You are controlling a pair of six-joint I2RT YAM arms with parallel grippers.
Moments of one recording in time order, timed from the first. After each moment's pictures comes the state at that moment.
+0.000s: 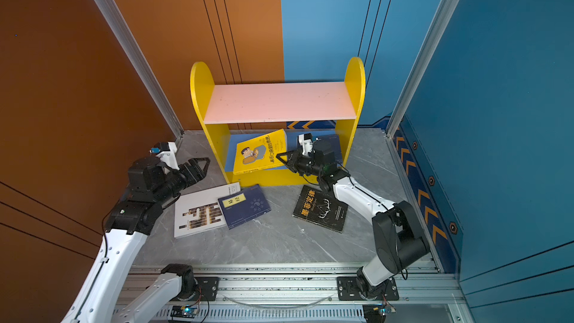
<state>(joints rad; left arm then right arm) -0.08 0.87 1.01 -0.56 0.16 -0.58 0.47 1.59 1.07 0.29 -0.60 1.10</state>
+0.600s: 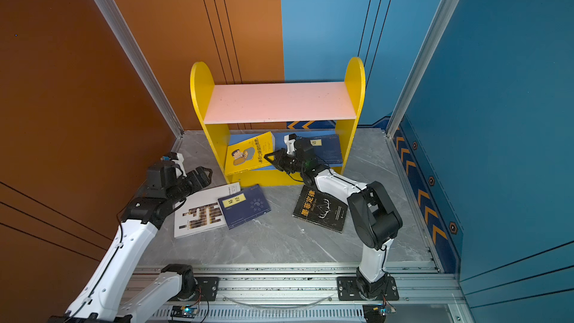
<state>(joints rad) -0.06 0.94 0.91 -0.57 0.09 -0.55 0.54 1.82 1.23 0.30 -0.52 1.08</state>
